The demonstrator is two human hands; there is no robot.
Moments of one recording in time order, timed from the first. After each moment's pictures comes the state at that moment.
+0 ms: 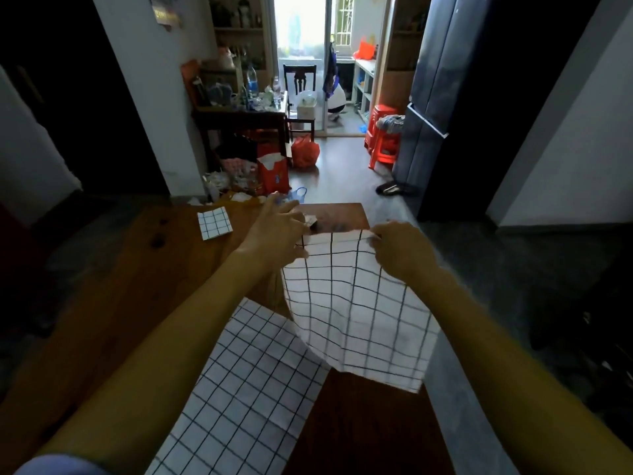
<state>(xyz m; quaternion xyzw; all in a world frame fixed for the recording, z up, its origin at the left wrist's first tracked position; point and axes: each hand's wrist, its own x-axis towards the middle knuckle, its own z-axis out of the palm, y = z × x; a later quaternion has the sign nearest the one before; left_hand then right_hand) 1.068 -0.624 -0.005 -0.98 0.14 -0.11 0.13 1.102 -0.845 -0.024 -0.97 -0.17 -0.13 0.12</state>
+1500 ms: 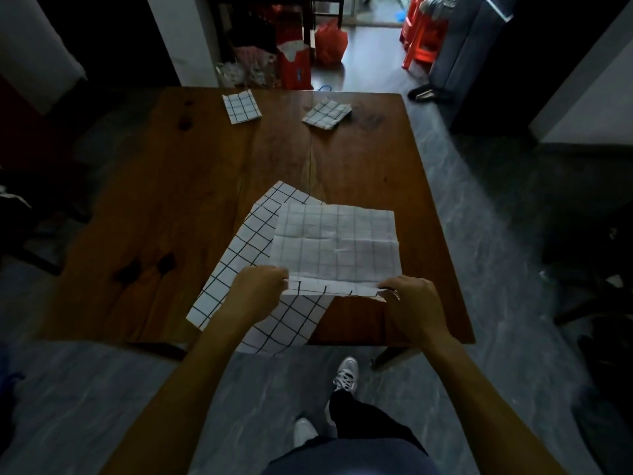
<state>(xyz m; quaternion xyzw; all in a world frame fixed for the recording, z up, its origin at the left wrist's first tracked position) 0.821 -0.573 -0.213 -0.99 0.01 0.07 -0.09 0.873 -0.851 -0.229 -0.96 -0.20 -0.01 0.20</state>
